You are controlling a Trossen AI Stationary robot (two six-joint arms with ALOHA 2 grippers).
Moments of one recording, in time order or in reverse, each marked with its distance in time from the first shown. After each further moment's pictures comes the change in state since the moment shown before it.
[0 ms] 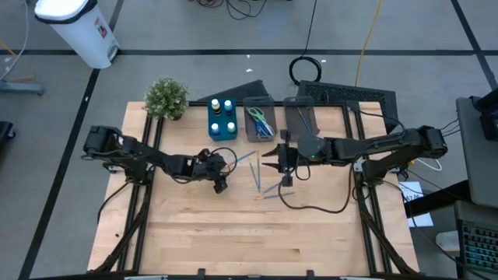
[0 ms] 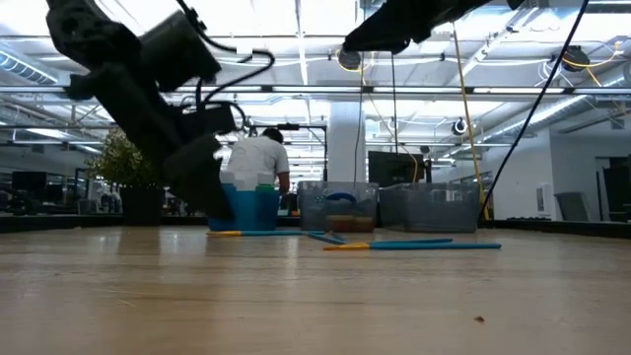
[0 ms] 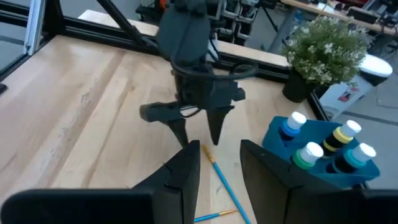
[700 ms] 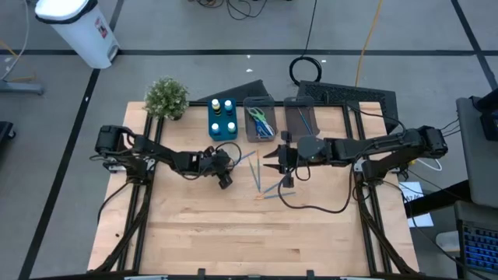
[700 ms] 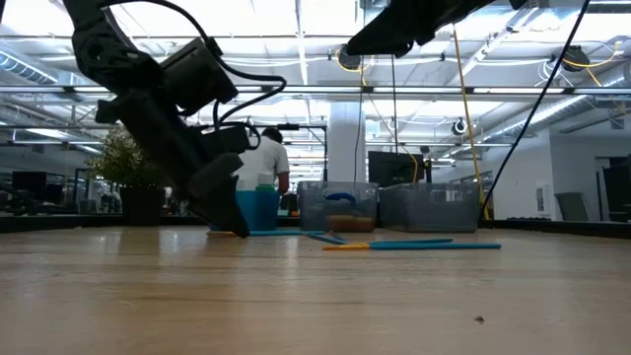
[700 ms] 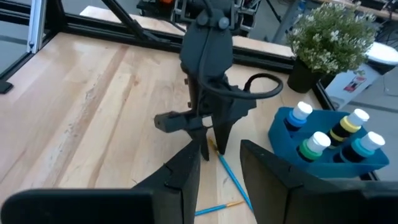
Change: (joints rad) left arm 0.081 0.147 0.005 0.028 0.138 -0.021; right arm 0.003 -0.003 0.000 -0.033 -0.001 0.039
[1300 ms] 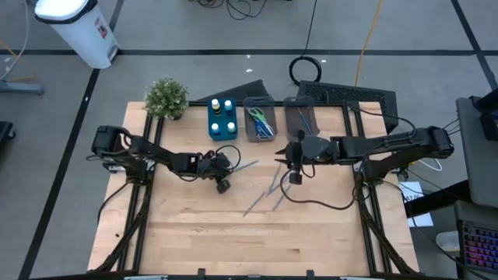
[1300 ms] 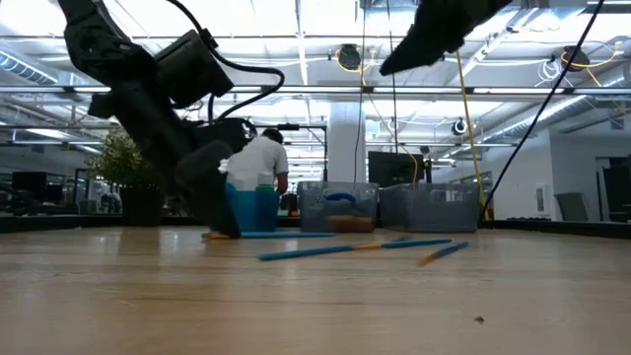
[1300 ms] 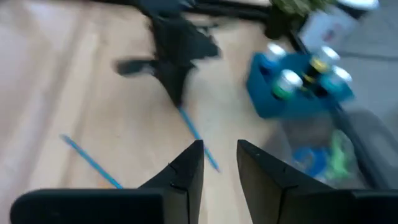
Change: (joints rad) left arm -0.037 -0.040 -0.007 -0.033 0.095 -0.023; right arm 0.005 -0.088 -0.001 -0.247 0.120 0.103
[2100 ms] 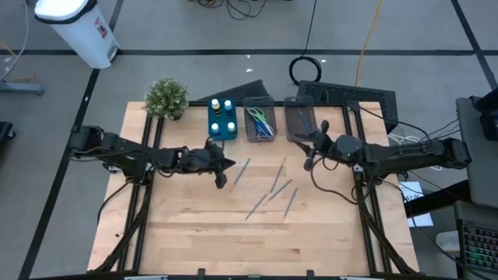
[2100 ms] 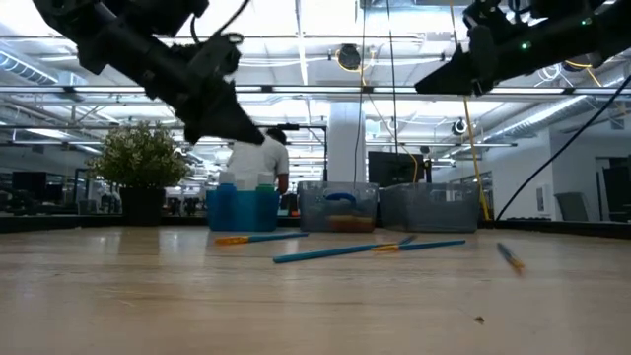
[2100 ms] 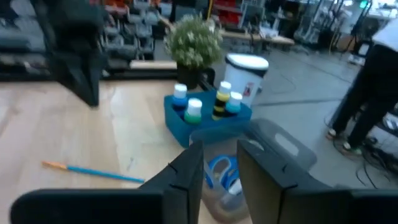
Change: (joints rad) left arm -0.020 -0.308 0.000 0.198 -0.121 0.135; right arm -0.125 -0.367 -0.537 0.581 0.159 -0.044
